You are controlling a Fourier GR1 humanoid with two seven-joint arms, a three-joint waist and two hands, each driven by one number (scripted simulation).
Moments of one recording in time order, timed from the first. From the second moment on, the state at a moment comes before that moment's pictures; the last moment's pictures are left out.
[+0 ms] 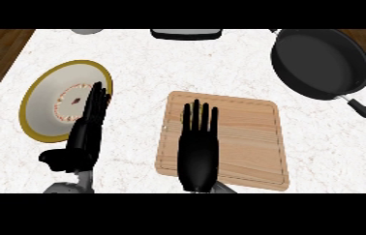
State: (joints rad) left arm -0.04 0.16 -0.20 -1.58 0.11 0.29 -0.11; right arm -0.42 -0.02 0.89 -1.46 1.30 0.17 1.11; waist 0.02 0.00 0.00
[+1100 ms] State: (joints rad) left arm -0.01 0.14 -0.15 -1.57 0.10 0.24 -0.14; right arm -0.56 0.00 0.86 -1.18 1.19 0.04 1.09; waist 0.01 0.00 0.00
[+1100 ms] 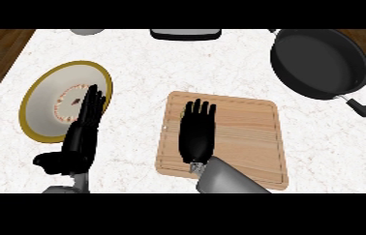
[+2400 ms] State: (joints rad) left arm -0.02 0.12 -0.15 -1.62 0.07 0.21 -0.13; right arm -0.89 -0.24 0.16 -0.86 1.14 -0.10 1.08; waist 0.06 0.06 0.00
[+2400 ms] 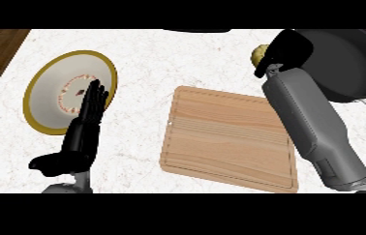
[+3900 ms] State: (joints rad) left arm -0.11 0.09 -0.20 -1.58 0.05 0.18 -0.11; right arm -1.24 -0.56 -0.12 -0.34 1.53 -0.17 1.24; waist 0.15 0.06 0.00
